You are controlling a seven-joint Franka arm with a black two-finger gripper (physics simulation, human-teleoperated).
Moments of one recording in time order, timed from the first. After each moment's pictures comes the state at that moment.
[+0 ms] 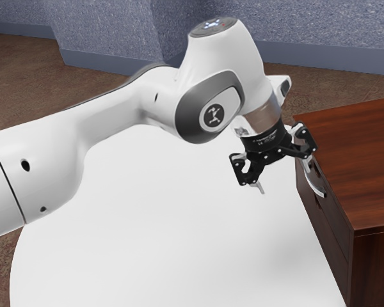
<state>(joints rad) -0.28 0.30 0.02 -1.38 -0.09 1.94 -1.08</state>
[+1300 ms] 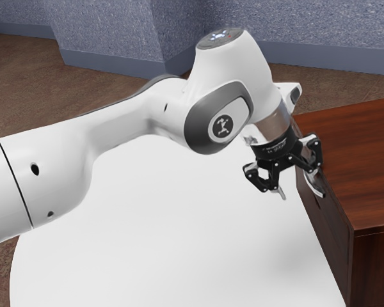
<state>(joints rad) -0.28 0.31 0.00 -1.40 -0.11 2.01 -1.04</state>
